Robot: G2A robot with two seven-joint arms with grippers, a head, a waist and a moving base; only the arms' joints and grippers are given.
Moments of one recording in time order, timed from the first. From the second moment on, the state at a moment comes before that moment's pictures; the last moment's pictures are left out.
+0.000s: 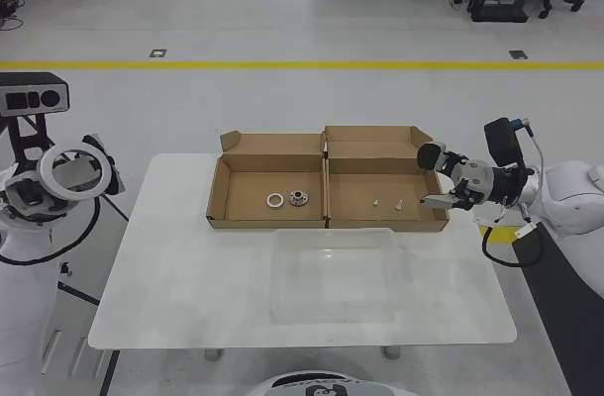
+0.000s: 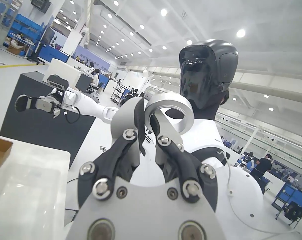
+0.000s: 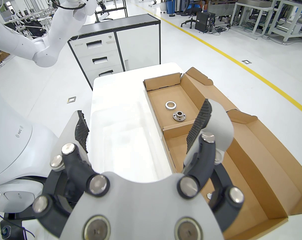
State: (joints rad) left arm 1.29 -0.90 -1.71 -1.87 -1.15 -0.40 -1.32; right arm -1.10 -0.55 1.13 -1.60 -0.11 -1.01 0.44
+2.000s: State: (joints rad) left arm 1.00 -0.94 -1.28 -1.81 -0.15 -0.29 -1.11; right arm -1.10 -0.55 1.13 -1.60 -0.11 -1.01 0.44
